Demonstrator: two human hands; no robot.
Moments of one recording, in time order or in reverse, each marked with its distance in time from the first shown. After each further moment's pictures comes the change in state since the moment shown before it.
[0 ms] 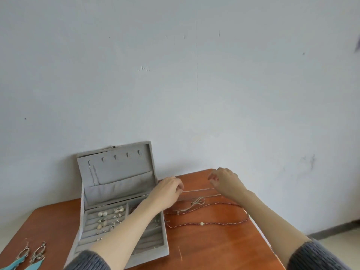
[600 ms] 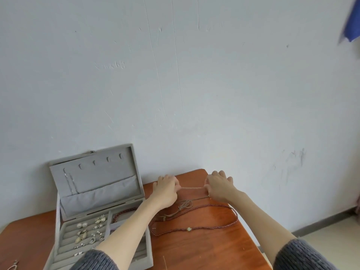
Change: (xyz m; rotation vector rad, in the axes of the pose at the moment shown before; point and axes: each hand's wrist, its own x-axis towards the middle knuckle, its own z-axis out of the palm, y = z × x) left_hand 0.038 0.017 0.027 -0.021 -0.082 -0.137; right_hand 0.009 0.028 0.013 -0.141 -0.152 0.064
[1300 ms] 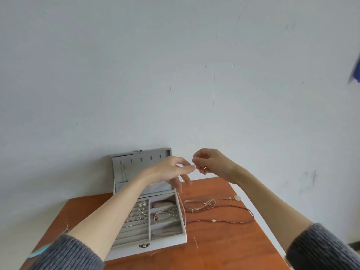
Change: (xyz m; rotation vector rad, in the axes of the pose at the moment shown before) left_hand -0.111 0.004 -0.158 -0.629 -0.262 0.050; right_hand -0.072 -0.134 -0.110 0.897 -0.127 -0.309
